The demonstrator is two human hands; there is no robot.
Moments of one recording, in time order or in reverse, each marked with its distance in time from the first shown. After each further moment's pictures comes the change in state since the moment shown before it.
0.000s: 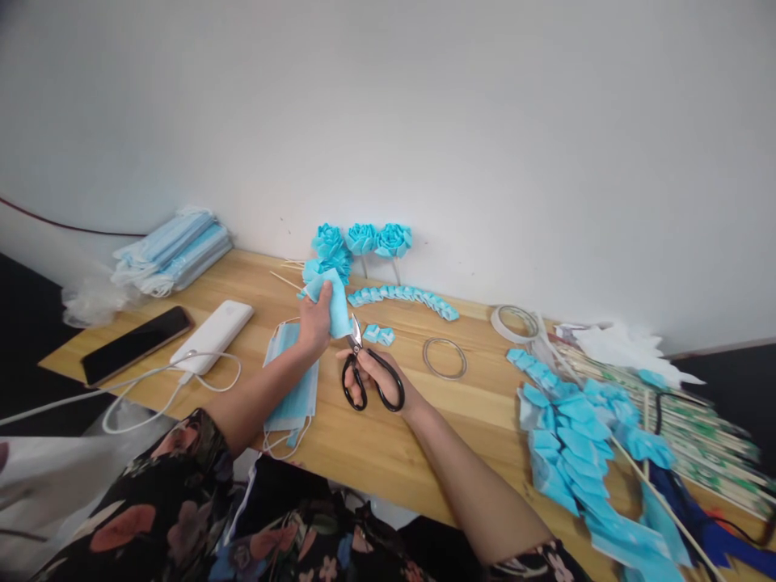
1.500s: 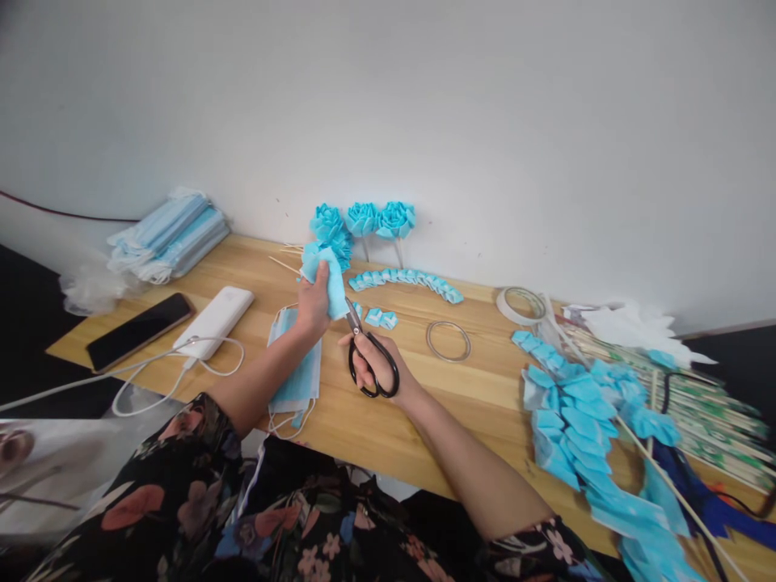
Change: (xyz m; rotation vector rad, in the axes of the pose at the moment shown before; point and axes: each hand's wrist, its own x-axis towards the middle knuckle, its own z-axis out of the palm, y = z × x) left_hand 0.006 0.003 -0.002 0.003 0.016 -0.001; right_hand -0.001 -0.007 0.027 -0.065 0.183 -0.072
